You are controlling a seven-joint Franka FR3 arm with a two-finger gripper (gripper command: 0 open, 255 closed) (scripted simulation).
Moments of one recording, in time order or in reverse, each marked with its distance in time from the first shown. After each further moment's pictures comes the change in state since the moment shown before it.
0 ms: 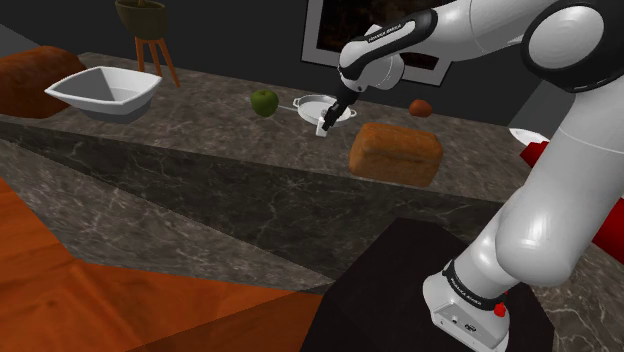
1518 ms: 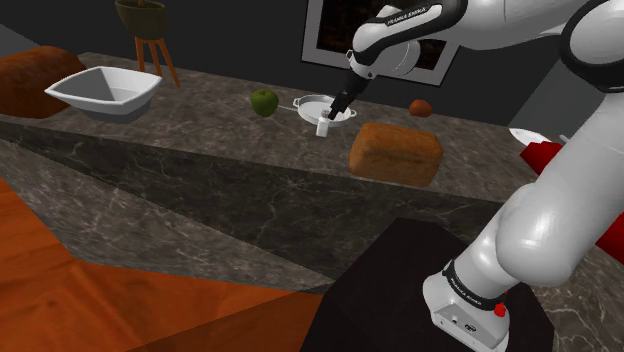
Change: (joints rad) arm 0.004 -0.119 -0.015 -0.021 -0.079 -0.087 0.070
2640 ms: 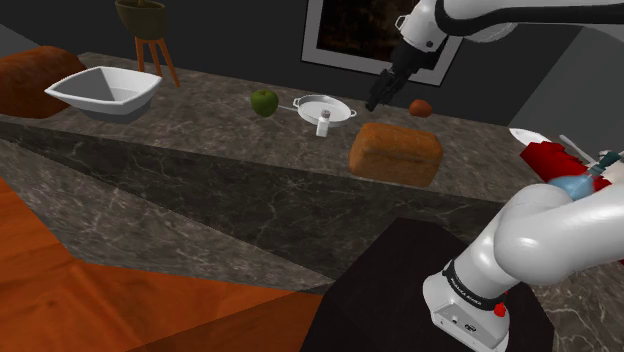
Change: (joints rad) arm -0.051 -0.645 0.176 -0.296 -0.241 -0.323 0.473
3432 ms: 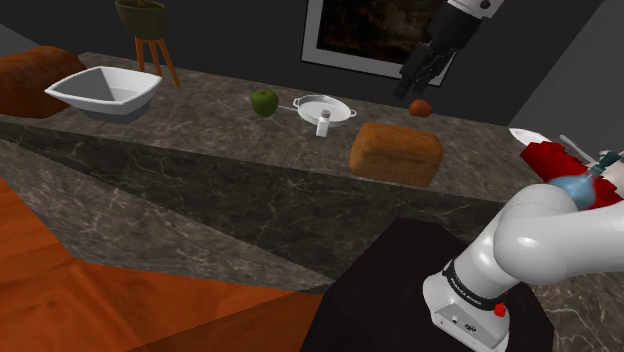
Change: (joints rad) arm -0.009 -0.237 0.134 0.056 0.023 -0.303 0.223
